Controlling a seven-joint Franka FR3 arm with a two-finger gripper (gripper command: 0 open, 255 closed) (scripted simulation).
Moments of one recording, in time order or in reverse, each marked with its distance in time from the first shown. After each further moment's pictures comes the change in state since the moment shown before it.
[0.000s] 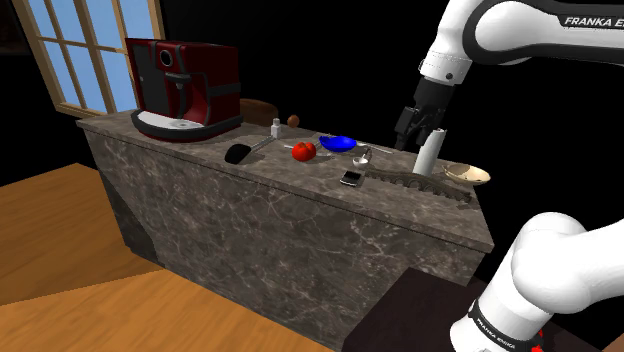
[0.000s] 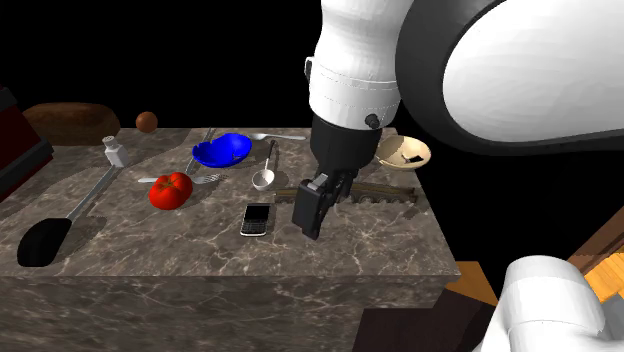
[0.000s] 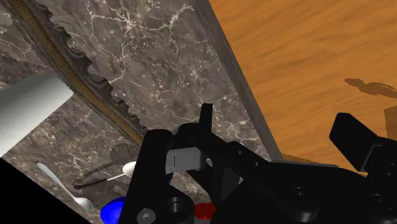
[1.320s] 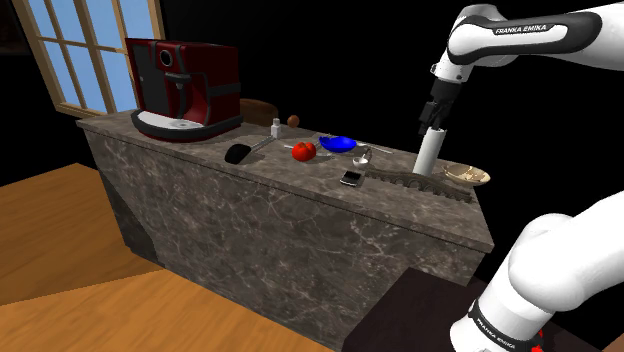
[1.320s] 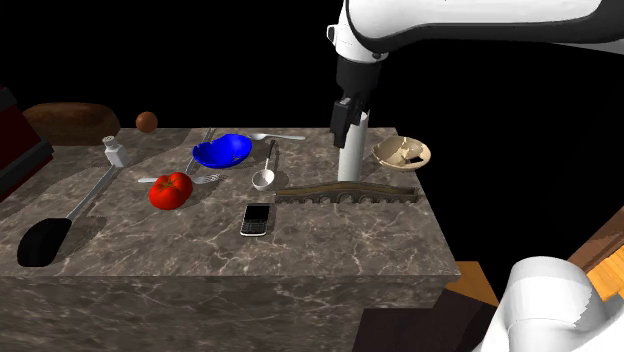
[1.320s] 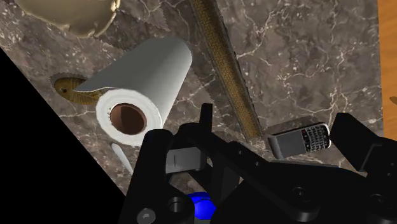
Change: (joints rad) arm -0.065 0.327 -0.389 0.244 -0.181 0.079 -0.493
